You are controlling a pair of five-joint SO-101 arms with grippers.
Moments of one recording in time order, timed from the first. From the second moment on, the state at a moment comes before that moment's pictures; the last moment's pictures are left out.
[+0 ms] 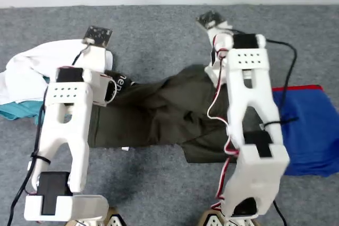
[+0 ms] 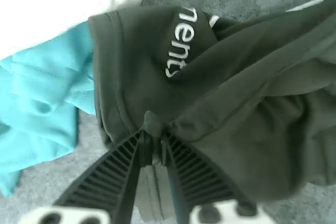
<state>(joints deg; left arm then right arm) -4.1 -3.7 19.1 69.6 -7.3 -5.6 18.3 -23.7 84.6 25.7</state>
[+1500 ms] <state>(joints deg) -2.8 -3.7 13.5 43.3 -7.5 -7.1 33.0 -50.3 49.3 23.5</state>
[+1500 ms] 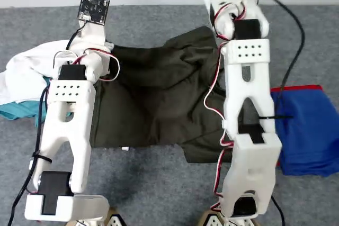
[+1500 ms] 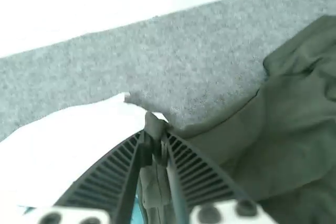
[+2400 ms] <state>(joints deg) -2.8 -3.7 17.3 49.5 -7.5 -5.5 60.0 -52.6 66.6 26.4</state>
